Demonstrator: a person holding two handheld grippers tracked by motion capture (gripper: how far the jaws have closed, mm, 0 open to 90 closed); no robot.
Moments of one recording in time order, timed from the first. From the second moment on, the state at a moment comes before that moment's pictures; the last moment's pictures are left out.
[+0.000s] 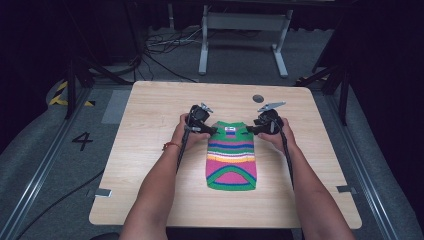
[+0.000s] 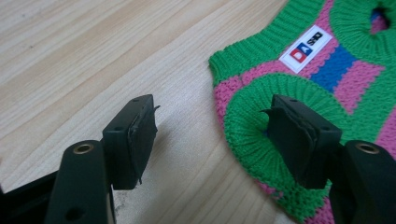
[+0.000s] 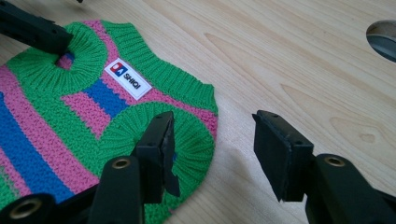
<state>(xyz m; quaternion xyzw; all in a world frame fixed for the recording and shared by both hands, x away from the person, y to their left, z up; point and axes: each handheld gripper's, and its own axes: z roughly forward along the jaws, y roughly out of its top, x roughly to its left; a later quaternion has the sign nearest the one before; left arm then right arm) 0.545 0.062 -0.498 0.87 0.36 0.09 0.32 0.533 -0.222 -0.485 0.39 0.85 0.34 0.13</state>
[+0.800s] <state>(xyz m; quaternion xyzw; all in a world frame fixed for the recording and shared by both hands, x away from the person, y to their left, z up) 0.543 0.052 -0.499 0.86 0.36 0.07 0.35 0.534 -0.205 -0.498 0.39 0.85 0.34 0.11</state>
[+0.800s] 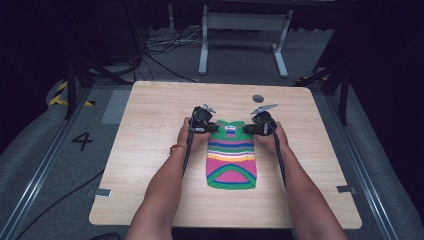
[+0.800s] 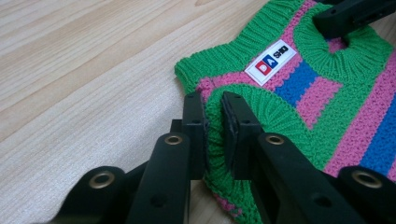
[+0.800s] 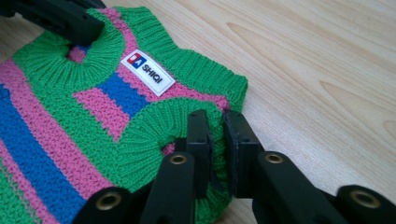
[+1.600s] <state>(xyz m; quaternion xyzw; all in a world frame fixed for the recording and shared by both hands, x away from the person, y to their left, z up) 0.491 0.060 -0.435 0.88 0.22 0.17 0.39 0.490 -0.222 -0.443 0.32 0.83 0.44 0.15</state>
